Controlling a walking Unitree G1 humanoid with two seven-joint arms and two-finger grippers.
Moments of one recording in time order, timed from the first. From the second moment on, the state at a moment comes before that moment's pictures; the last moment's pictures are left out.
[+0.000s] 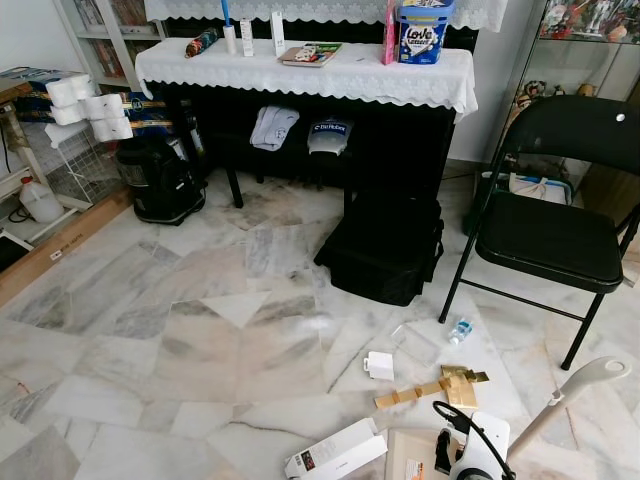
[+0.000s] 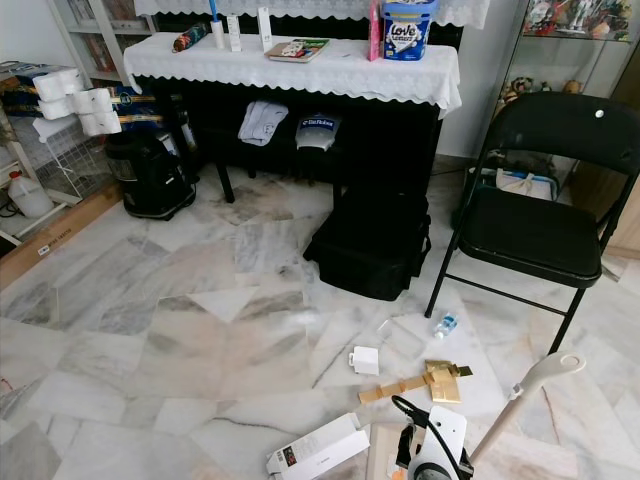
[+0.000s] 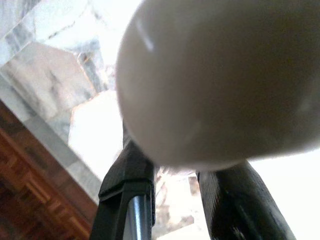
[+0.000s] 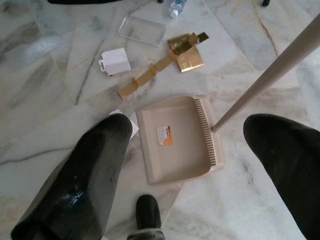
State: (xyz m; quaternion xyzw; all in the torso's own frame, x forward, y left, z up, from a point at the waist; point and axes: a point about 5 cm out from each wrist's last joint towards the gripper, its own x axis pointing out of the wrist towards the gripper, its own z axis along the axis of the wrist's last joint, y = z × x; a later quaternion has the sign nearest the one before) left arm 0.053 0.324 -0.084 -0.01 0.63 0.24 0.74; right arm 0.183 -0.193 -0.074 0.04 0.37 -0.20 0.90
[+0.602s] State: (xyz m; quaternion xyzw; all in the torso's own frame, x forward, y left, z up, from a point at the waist) left arm 0.071 0.327 -0.079 -0.05 0.56 0.24 0.79; right arm 0.147 -0.186 -0.094 0.14 0.41 -0.20 0.88
